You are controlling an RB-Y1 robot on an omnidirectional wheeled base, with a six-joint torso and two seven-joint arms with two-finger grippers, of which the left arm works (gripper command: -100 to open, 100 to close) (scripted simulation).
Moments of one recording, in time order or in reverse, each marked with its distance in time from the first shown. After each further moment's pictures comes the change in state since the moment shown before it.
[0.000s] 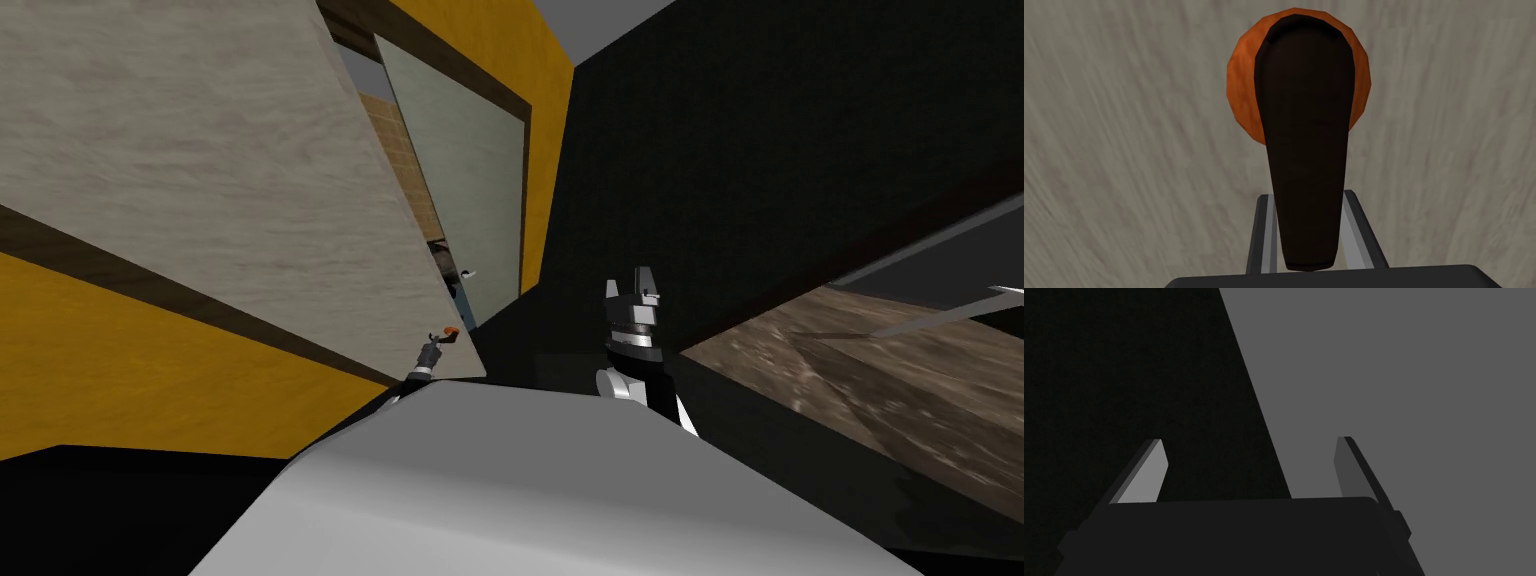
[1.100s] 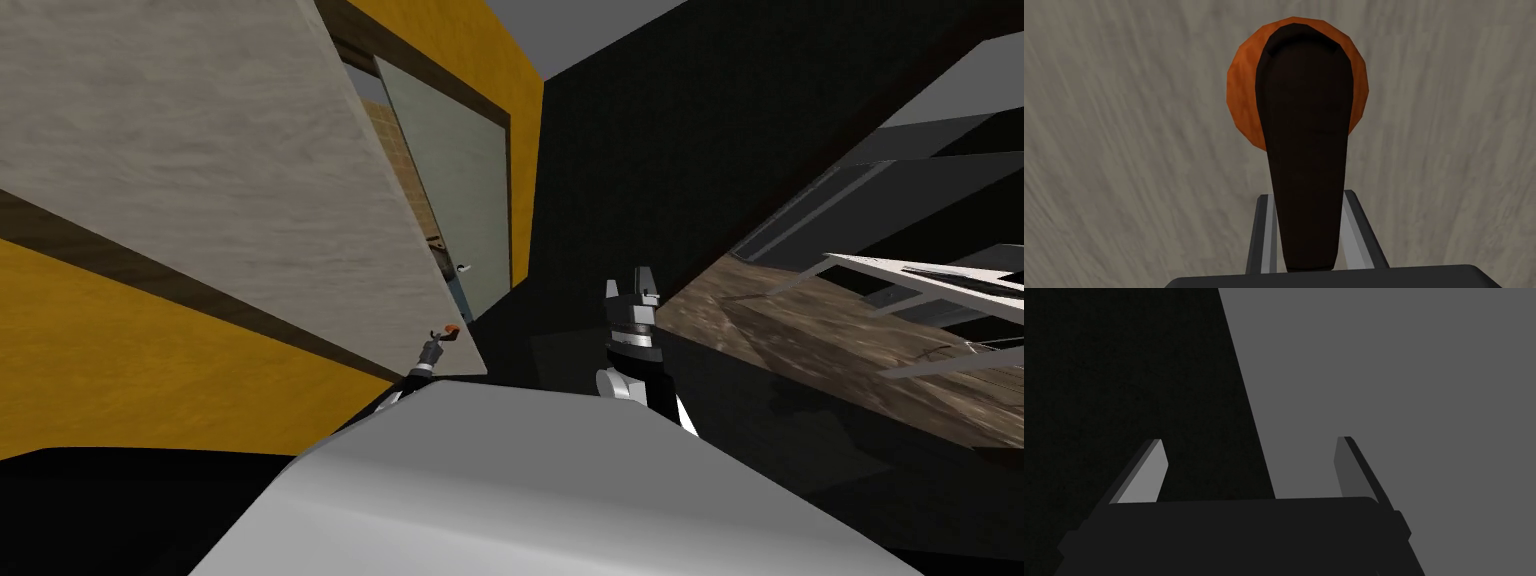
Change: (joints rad) arm -0.038 0.006 0.002 0.033 -0.029 -0.002 0.023
